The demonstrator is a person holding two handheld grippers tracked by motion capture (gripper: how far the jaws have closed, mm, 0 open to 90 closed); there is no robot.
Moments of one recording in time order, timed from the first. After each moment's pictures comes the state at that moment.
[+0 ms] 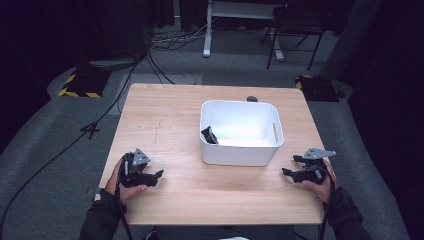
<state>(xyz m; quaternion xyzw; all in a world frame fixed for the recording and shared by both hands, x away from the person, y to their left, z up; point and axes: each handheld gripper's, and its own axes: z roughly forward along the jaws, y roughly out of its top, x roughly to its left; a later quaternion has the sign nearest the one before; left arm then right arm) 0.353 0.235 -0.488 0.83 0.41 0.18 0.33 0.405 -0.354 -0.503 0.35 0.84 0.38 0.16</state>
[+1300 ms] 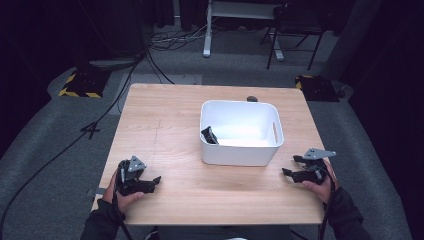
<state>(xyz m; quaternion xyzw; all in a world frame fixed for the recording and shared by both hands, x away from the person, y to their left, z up) 0.339 0.242 -0.503 0.82 0.44 0.17 0.33 0.404 -0.354 -0.503 0.35 0.84 0.38 0.16</state>
